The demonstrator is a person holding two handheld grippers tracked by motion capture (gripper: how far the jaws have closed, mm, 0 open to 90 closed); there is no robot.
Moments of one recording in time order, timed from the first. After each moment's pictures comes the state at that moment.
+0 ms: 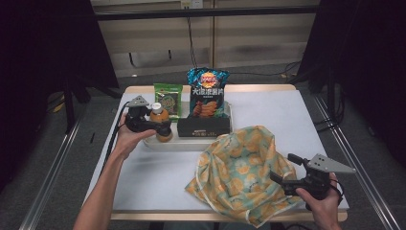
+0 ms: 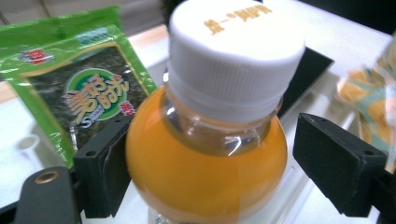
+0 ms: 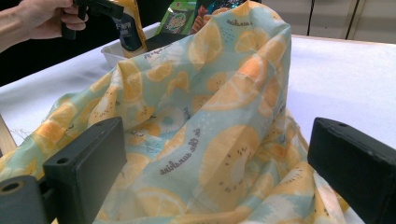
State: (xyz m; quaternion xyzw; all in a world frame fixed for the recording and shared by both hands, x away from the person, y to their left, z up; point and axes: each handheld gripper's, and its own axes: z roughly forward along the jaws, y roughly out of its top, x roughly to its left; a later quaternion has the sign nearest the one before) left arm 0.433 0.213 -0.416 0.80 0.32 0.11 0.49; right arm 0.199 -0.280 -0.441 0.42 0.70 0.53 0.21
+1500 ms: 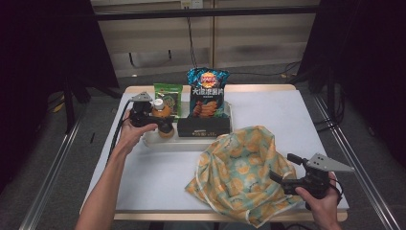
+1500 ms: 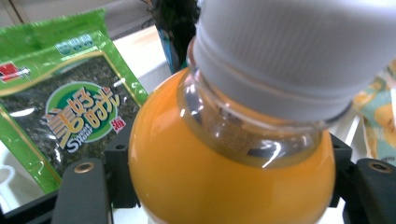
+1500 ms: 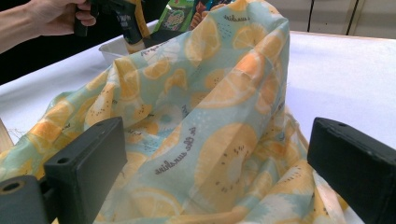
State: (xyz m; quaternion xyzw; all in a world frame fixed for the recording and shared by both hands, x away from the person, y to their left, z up) left arm 0.463 0.206 -0.423 0.83 0.27 0.08 0.48; right arm 0.201 -0.280 -0.443 0.43 0.70 0.53 0.21
